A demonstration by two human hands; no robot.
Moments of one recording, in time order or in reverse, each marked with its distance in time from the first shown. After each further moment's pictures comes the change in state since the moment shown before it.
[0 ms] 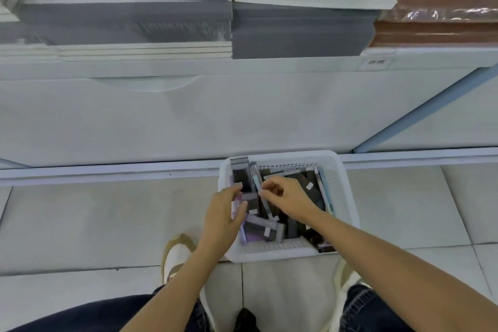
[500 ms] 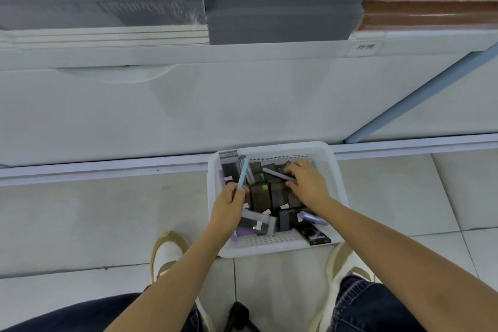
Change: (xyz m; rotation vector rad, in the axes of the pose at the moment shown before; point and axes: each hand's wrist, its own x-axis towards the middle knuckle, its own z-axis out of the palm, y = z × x) left_hand 0.020 0.017 0.030 -0.497 -0.129 -0.348; right_hand 0.003 0.047 -0.040 -0.633 0.069 0.175
